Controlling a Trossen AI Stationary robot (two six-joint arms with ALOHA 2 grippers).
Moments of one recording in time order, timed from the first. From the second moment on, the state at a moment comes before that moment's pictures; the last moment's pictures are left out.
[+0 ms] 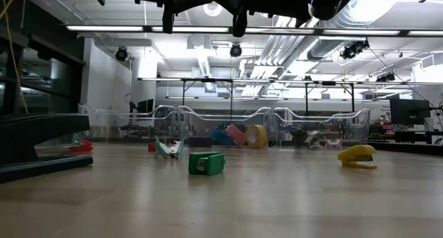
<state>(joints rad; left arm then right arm) 0.12 1.18 0.79 0.42 -0.06 -0.42 -0.27 1.58 1.05 0.67 -0.45 0.39</state>
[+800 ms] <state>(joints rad) 0.12 1.18 0.79 0.42 -0.04 -0.44 -0.28 1.58 1.05 0.64 -0.45 0.40</state>
